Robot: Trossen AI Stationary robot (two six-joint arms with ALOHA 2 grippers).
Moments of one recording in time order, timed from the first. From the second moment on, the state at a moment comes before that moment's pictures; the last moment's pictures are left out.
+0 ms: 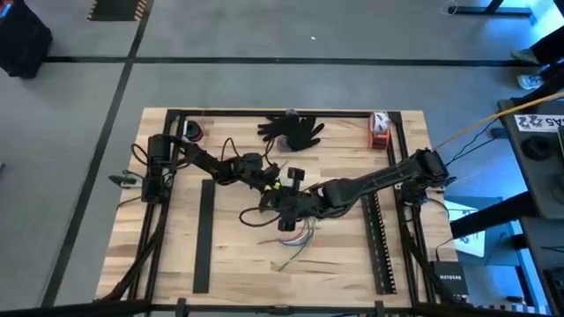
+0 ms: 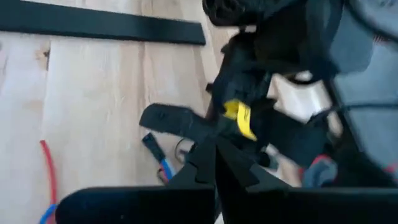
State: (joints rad) left arm 0.15 1.97 0.76 0.92 0.51 -0.41; right arm 0.29 1.83 1.54 -0.63 0.51 0.23
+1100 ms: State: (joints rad) left arm 0.15 1.97 0.76 0.93 0.52 -0.52; right arm 0.32 1.56 0.51 0.51 0.66 0.97
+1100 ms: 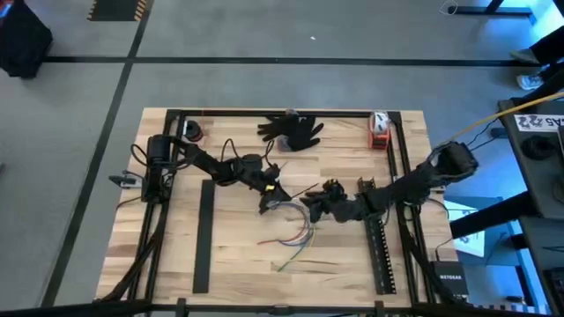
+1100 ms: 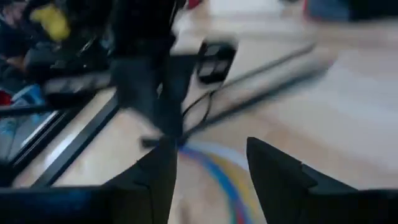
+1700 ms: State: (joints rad) left arm 0.15 1.97 0.76 0.93 0.52 -0.55; right arm 0.22 1.56 0.51 0.62 0.38 0.58
